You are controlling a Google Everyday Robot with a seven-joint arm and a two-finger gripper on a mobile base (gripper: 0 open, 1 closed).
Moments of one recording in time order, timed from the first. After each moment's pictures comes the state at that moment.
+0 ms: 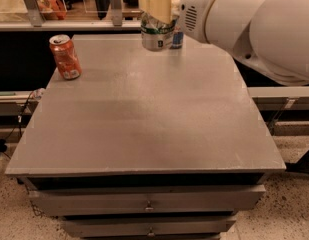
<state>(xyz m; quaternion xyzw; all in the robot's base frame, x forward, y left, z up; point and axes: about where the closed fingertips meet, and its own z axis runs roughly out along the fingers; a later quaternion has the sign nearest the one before) 0.583 -0.023 1.081 -0.21 0.69 0.21 0.66</state>
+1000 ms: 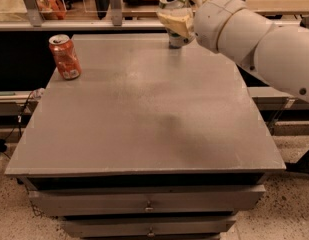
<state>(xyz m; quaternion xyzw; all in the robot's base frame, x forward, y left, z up) 0.620 -0.059 1.059 -0.36 0.57 0.04 0.73</state>
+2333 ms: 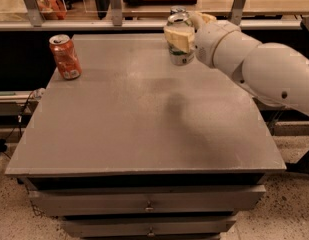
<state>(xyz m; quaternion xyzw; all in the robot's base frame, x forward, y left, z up) 0.654 -0.082 0.995 -0.26 0.66 0.10 0.70</state>
